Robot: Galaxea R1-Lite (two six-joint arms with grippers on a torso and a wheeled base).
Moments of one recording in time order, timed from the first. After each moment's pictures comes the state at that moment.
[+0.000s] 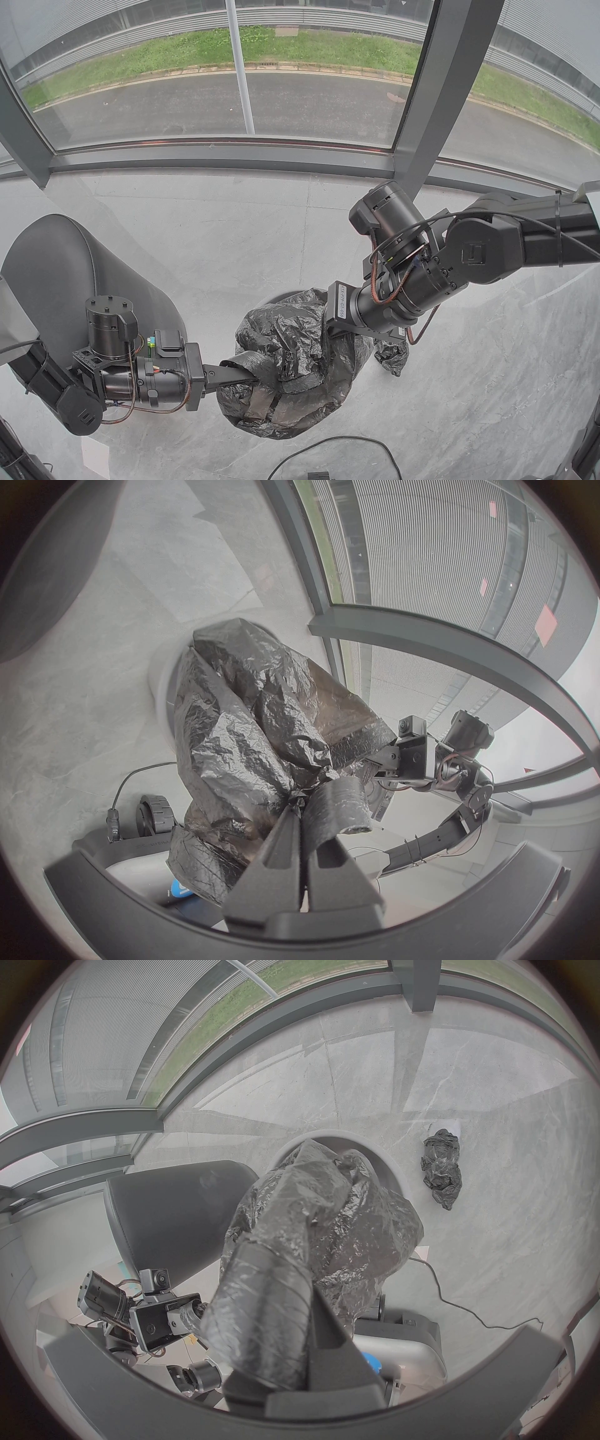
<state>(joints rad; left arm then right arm) -0.36 1.84 -0.35 -1.03 -0.79 -1.02 0.71 2.01 -1.54 0.47 0.15 0.77</state>
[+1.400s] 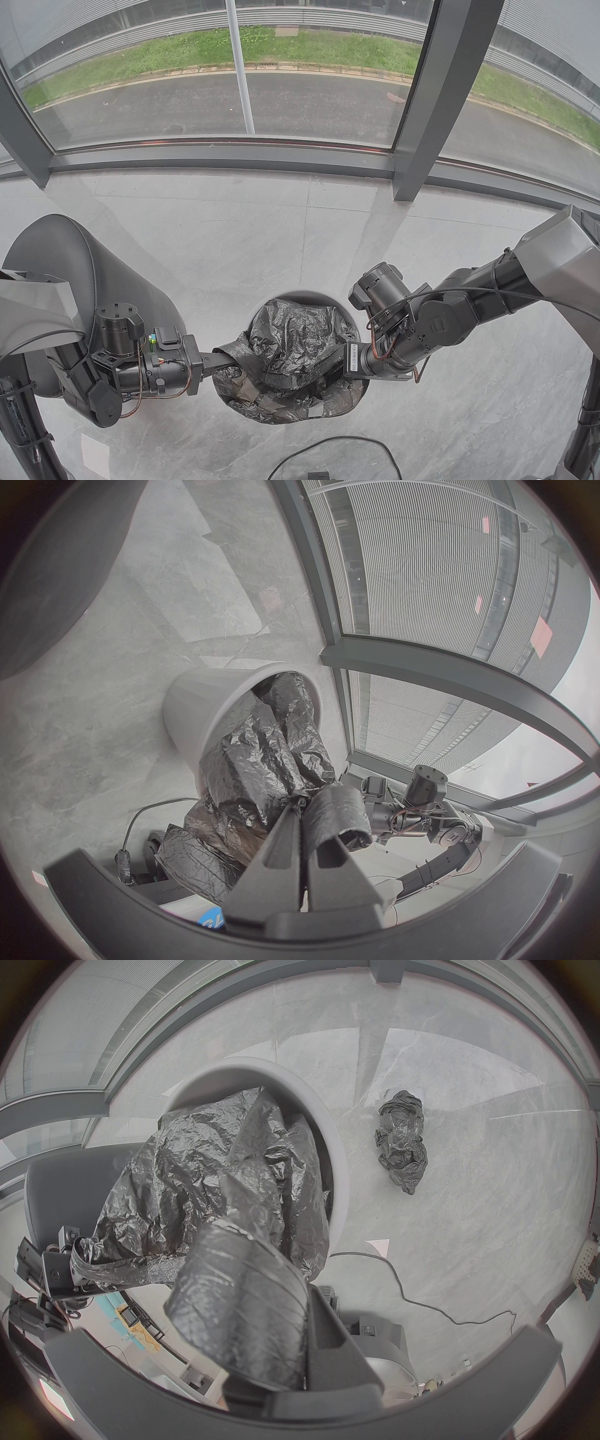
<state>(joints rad) -0.23 2.12 -0.37 -1.33 -0.80 -1.02 0.67 2.14 -1.27 0.25 0.03 0.72</state>
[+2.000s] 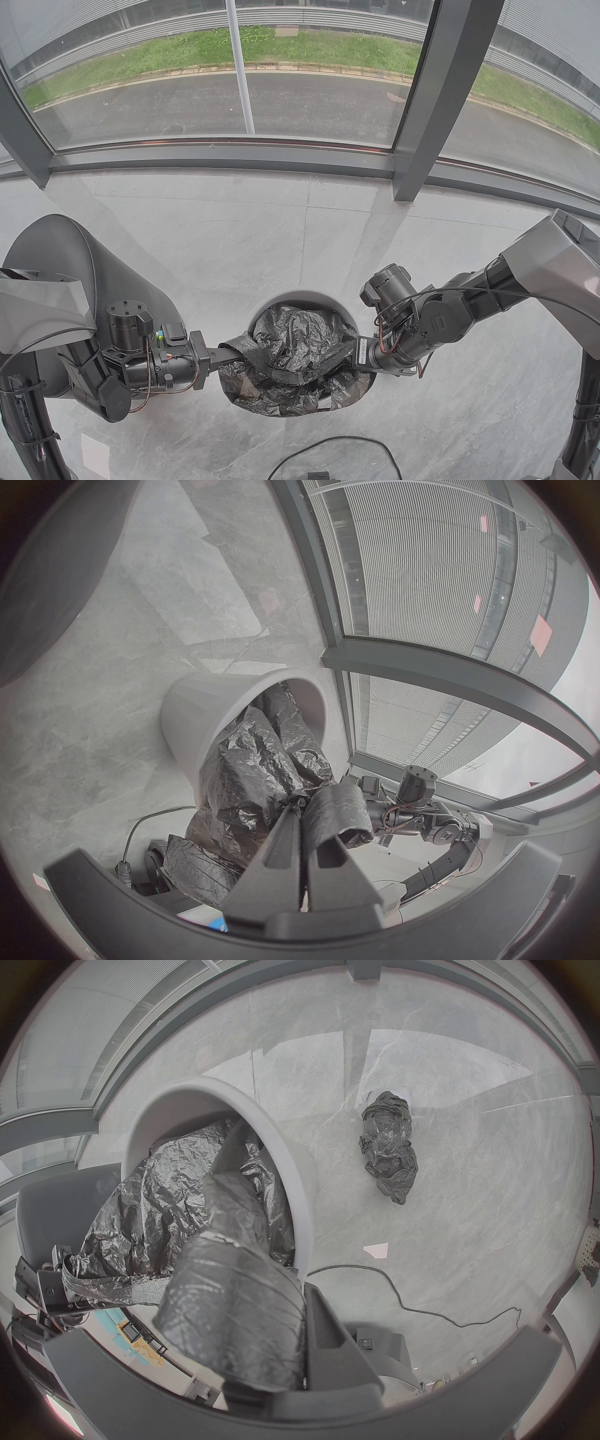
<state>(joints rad) -0.23 2.18 -0.44 -1.33 -0.79 -1.02 0.60 2.18 -1.25 0.17 0.02 0.72</state>
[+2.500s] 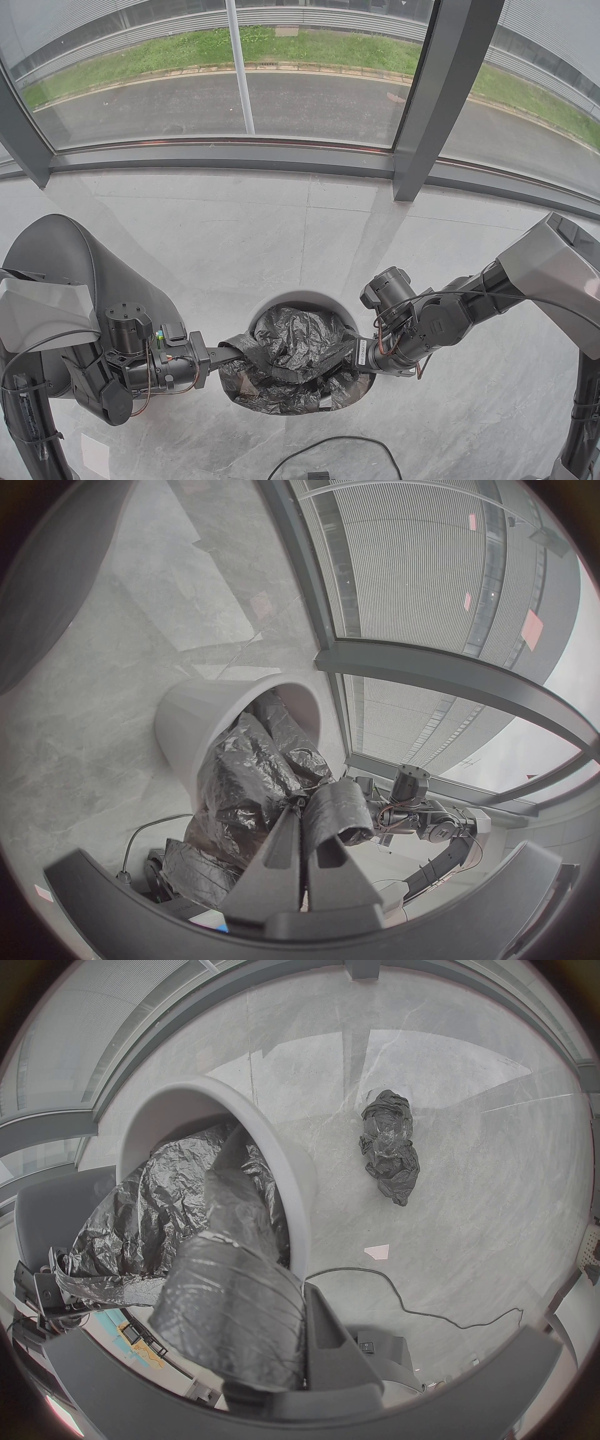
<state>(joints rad) -0.23 2.21 -0.42 -1.42 -0.79 -1.01 0.60 2.20 -1.24 0.14 0.02 0.72</state>
